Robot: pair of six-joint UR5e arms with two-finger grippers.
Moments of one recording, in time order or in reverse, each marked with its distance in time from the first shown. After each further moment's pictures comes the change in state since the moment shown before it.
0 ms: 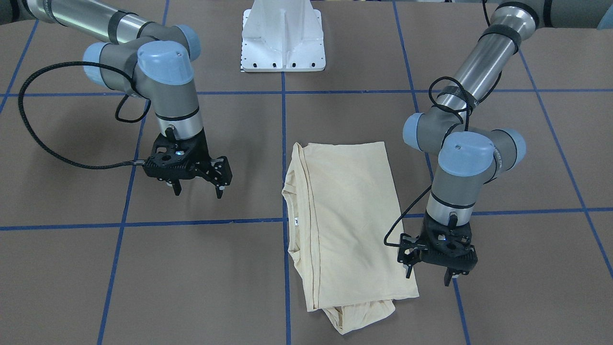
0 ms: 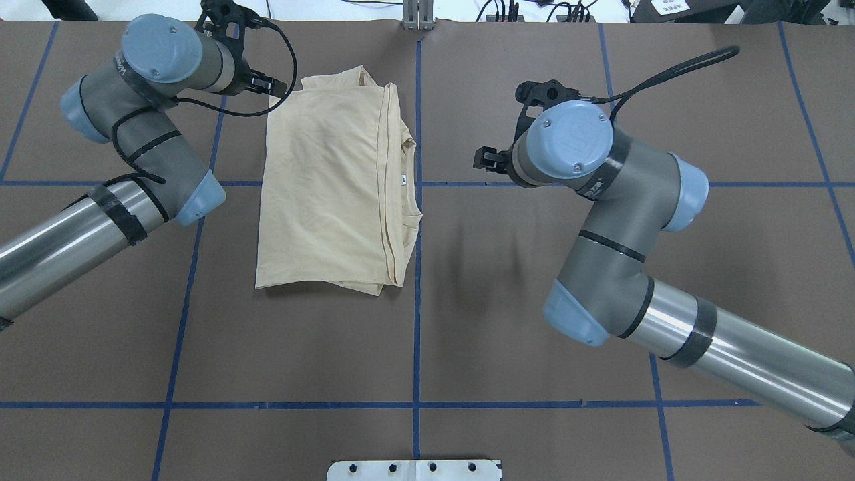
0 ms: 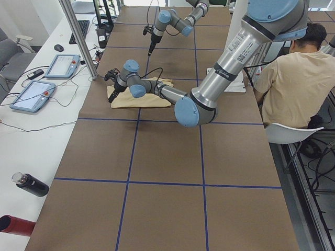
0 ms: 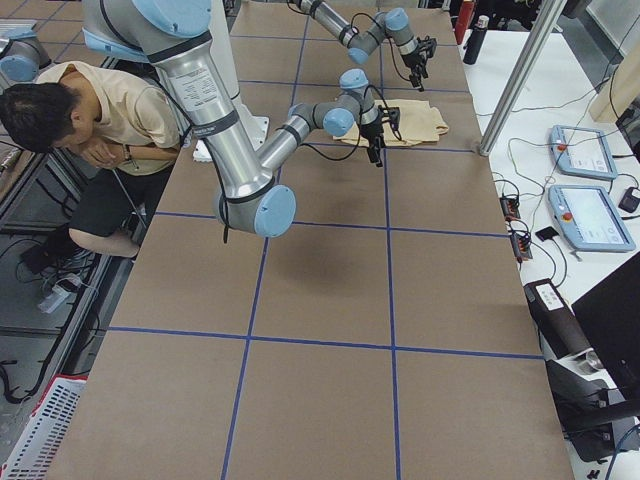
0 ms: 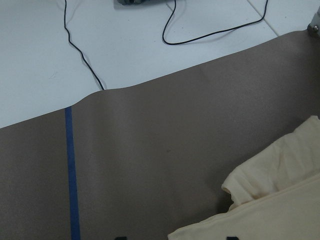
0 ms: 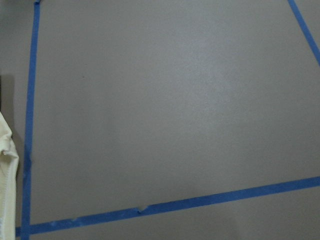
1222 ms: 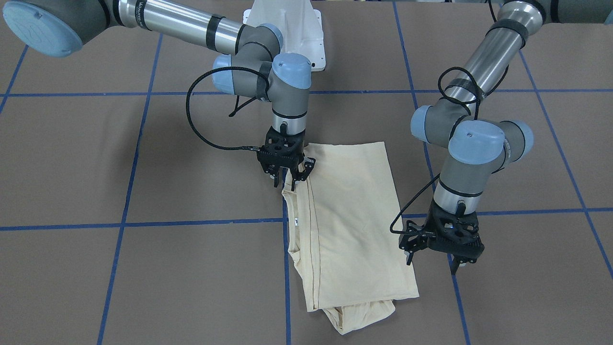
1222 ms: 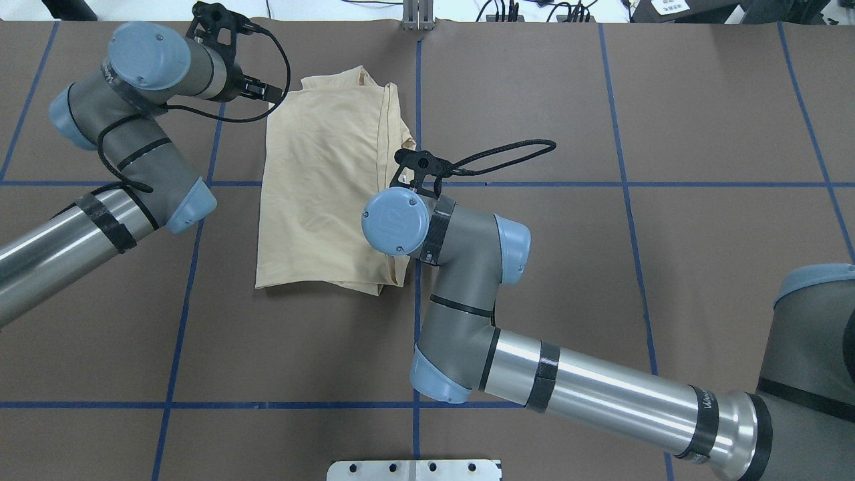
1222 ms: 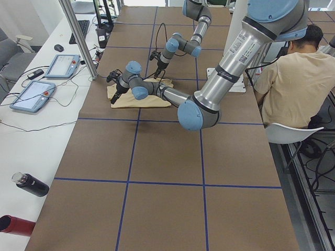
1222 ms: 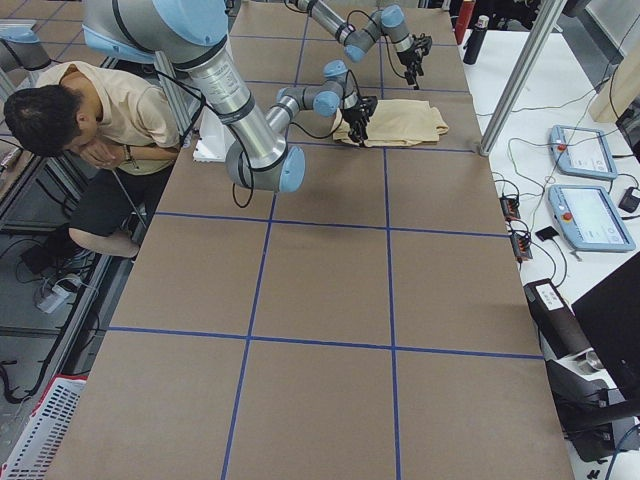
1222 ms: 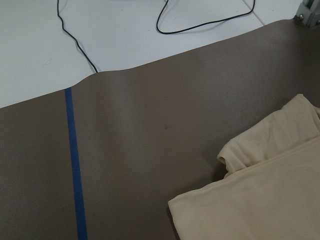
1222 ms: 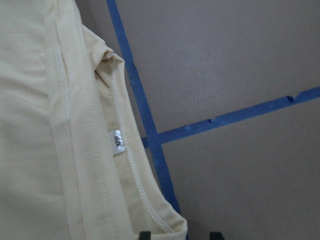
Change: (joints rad) left arm 0.004 0.031 -0.034 -0.007 -0.008 -0.017; right arm -0.193 0.264 -0.323 -0.001 -0.165 0.211
